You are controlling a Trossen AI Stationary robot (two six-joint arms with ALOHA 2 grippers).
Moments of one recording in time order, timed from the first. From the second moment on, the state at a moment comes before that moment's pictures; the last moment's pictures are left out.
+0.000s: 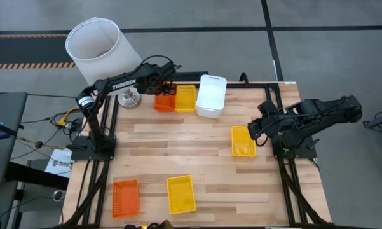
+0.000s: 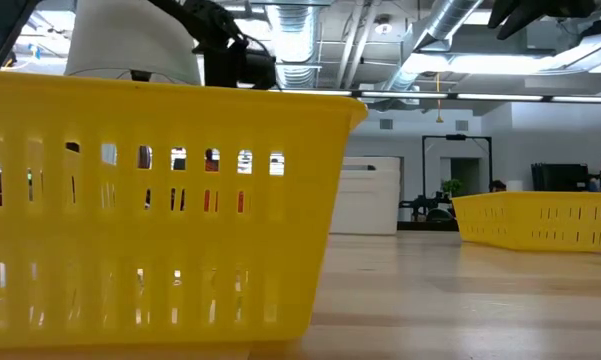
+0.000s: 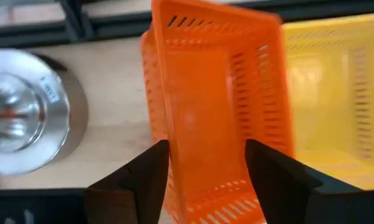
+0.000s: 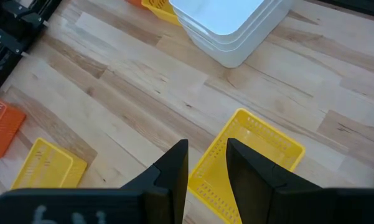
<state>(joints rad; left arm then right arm) 0.62 1.82 1.56 -1.08 -0.23 -0.85 0.28 1.03 1.29 -1.30 0.48 1.22</state>
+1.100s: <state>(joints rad) 0.63 1.82 1.40 -1.01 -0.23 -0.82 0.28 1.03 1.29 -1.30 0.47 1.22</state>
